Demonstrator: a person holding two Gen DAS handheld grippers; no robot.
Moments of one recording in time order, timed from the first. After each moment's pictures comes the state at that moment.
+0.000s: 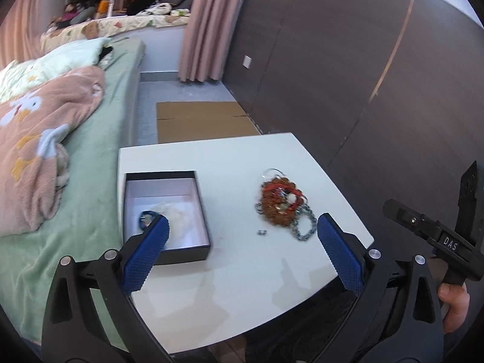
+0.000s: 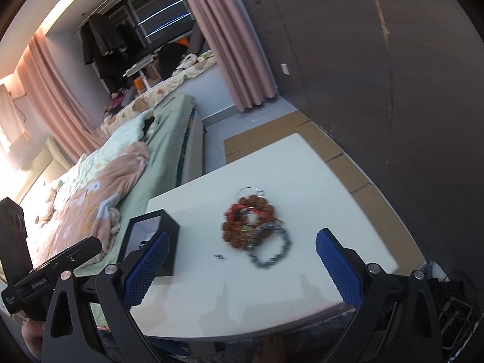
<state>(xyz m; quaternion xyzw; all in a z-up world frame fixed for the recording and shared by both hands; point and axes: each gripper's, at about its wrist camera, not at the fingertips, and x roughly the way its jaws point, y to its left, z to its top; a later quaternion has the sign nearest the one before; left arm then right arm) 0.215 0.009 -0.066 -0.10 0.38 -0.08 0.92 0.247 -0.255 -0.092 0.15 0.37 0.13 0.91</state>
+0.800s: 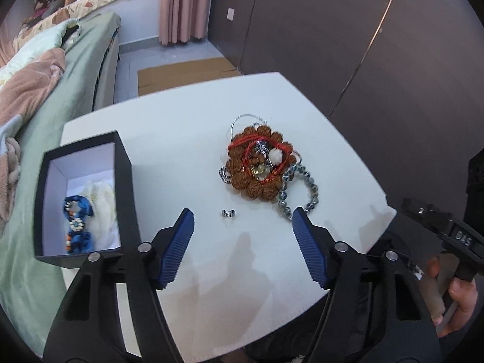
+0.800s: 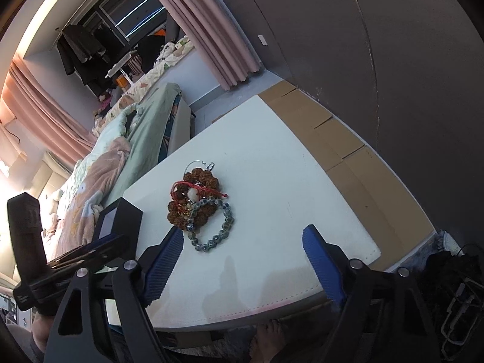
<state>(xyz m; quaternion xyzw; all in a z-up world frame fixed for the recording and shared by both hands) 0.273 -0.066 -0.143 -0.05 0.47 -0.10 0.88 0.278 -0.313 -0.174 0.20 0.42 0.13 0.88</state>
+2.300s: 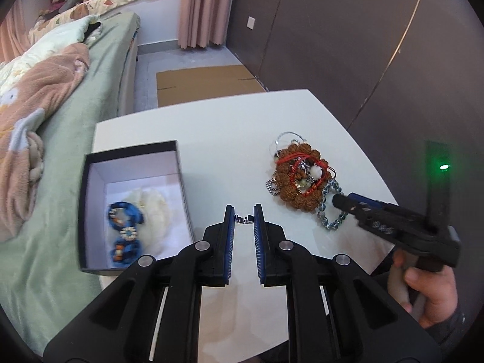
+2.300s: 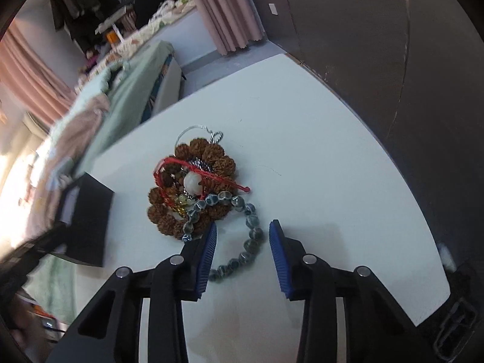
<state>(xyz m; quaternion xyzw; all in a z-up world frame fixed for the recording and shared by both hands) 0.268 -0.010 -0.125 -0.07 0.45 -0.07 0.89 0.341 -0.229 -0.212 0.10 0.49 0.12 0.86</state>
